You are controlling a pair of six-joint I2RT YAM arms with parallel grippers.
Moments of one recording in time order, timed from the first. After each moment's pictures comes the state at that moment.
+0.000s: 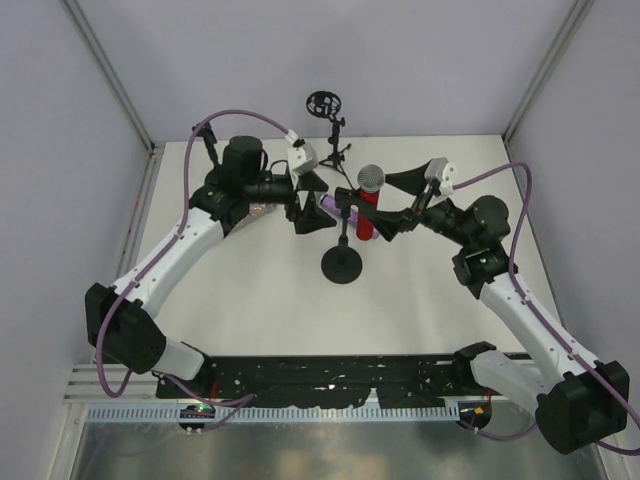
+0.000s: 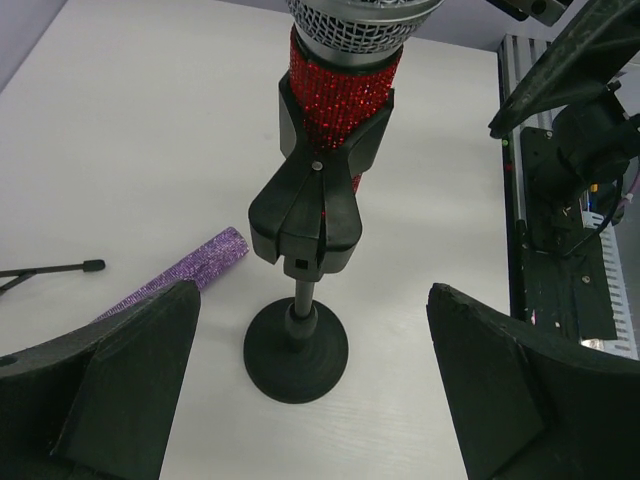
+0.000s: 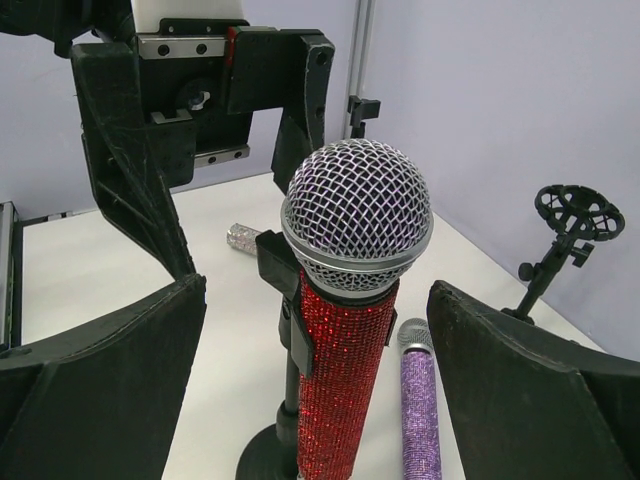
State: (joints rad) left arm -0.49 1.45 1.36 -0.27 0.89 0.24; right arm 0.32 0.99 0.76 0.51 -0.72 0.09
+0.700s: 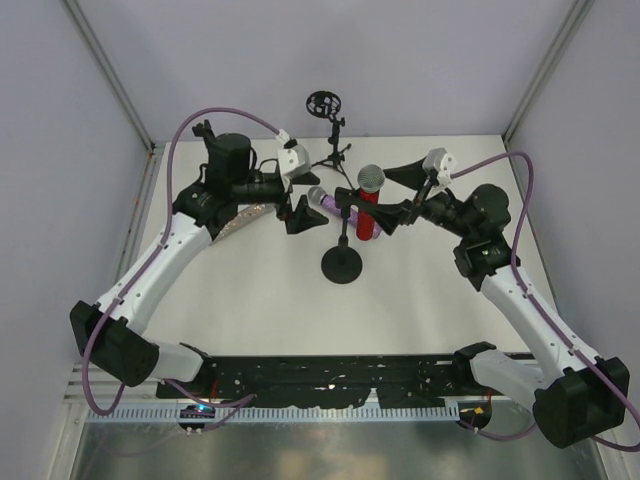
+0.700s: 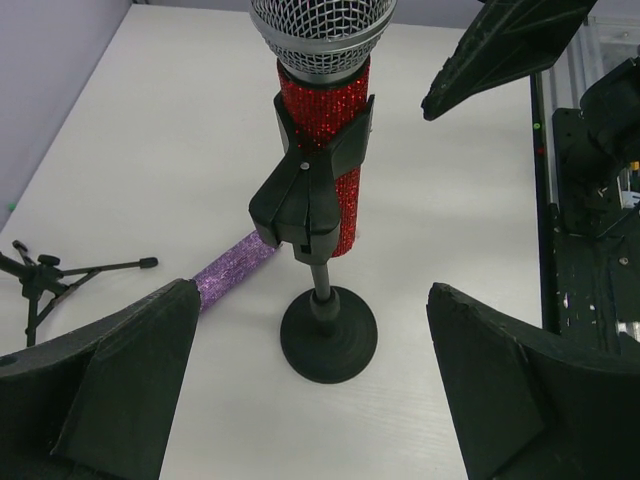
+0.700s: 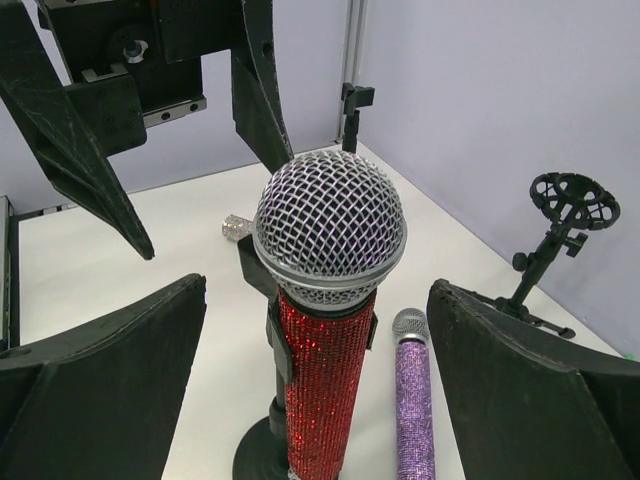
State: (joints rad) left arm -0.48 1.38 1.39 -0.37 0.85 0.34; right arm 0.30 1.02 0.82 0.42 -0.73 0.07
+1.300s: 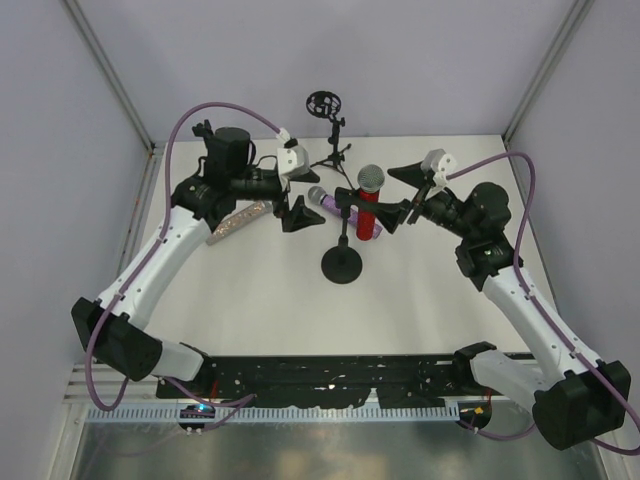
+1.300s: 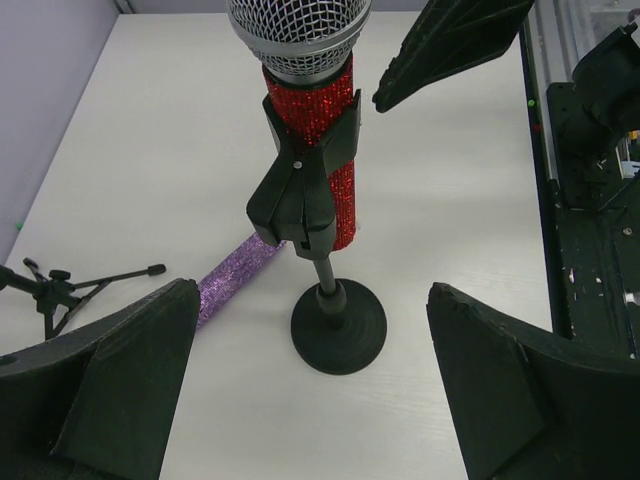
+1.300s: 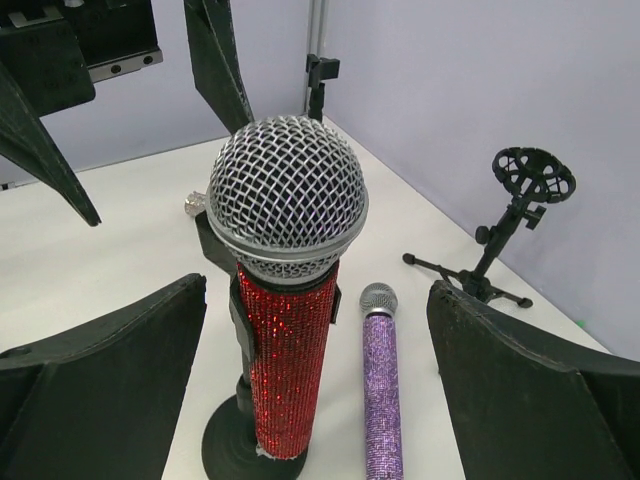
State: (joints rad) left arm -0.46 1.41 1.47 -0.49 0.90 0.47; right arm 0.30 1.03 0.87 0.32 -0.68 -0.03
